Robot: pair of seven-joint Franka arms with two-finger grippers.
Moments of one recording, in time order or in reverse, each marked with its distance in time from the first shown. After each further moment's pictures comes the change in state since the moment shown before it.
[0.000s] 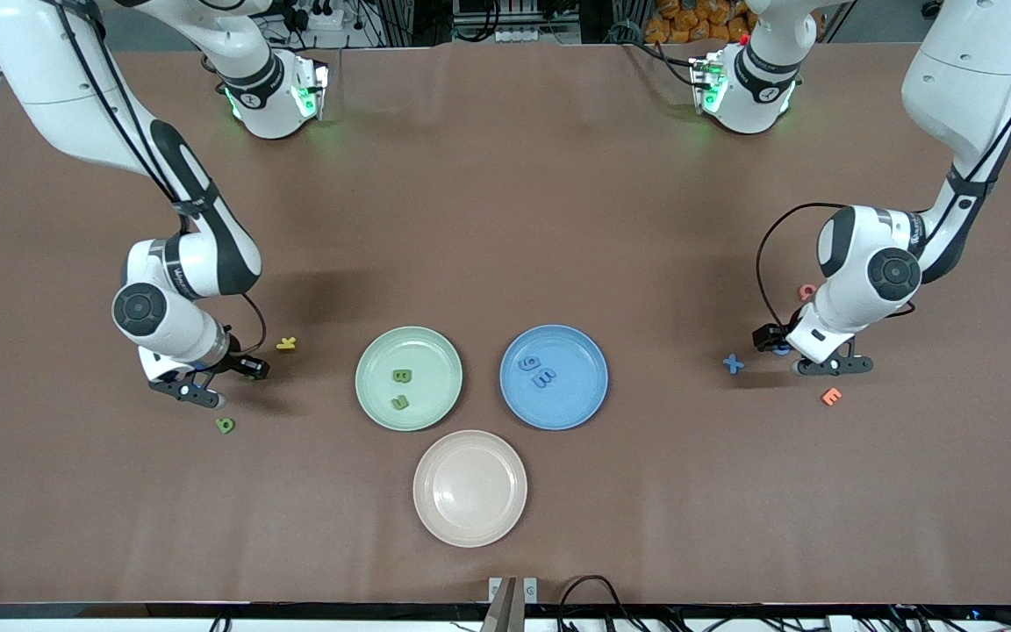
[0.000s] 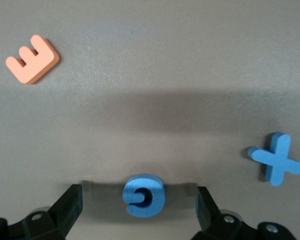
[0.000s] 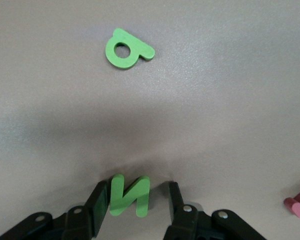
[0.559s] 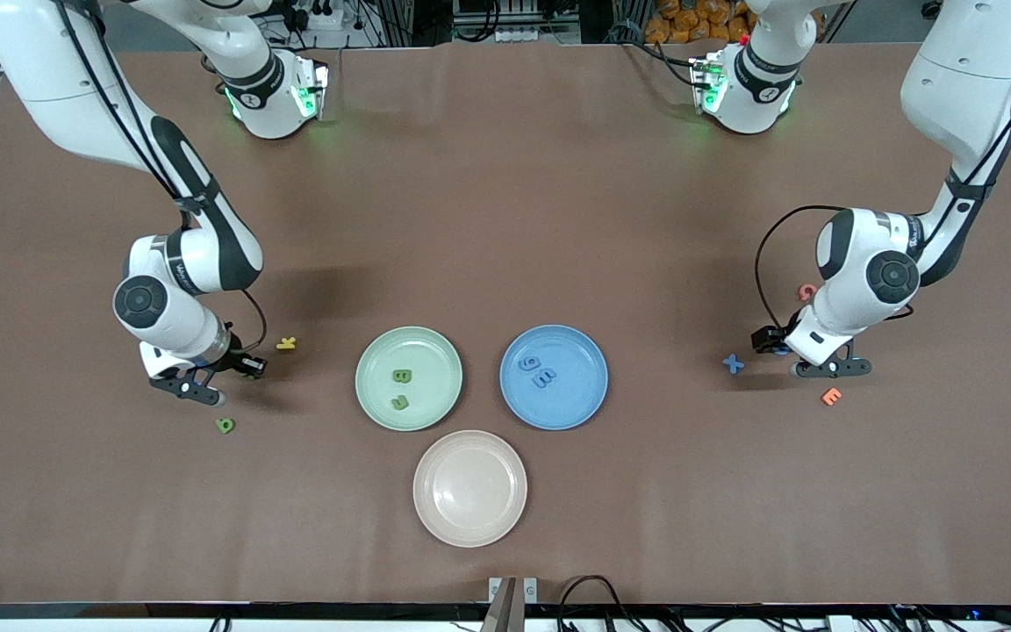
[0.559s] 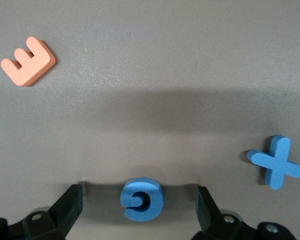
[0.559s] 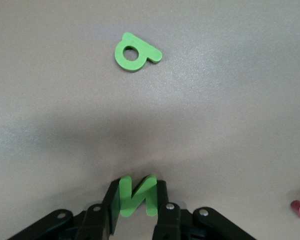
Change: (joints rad) left arm -0.002 0.009 0.000 0.007 0.000 0.000 0.000; right arm -0.003 -0.012 0.006 -0.029 0.000 0.053 0.000
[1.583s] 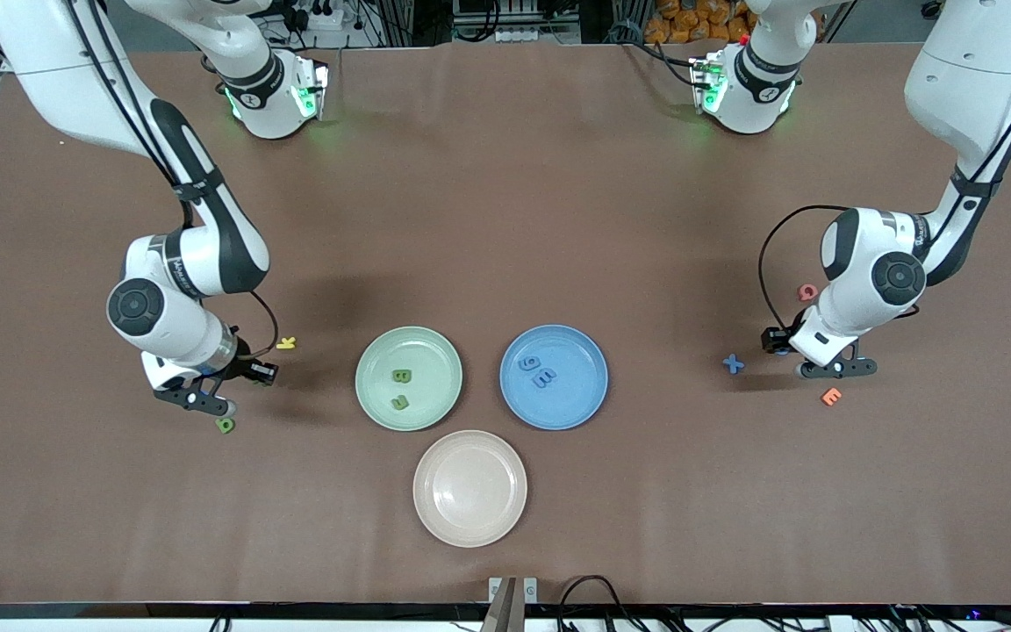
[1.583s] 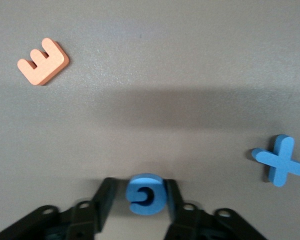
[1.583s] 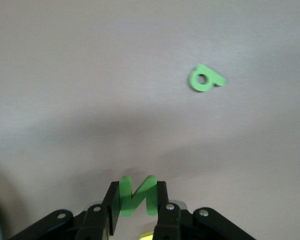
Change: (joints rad) left arm 0.006 -0.012 -0.001 0.011 0.000 -0.039 -0.002; right arm 0.048 -0.038 0.034 0.117 0.088 -0.147 -0.038
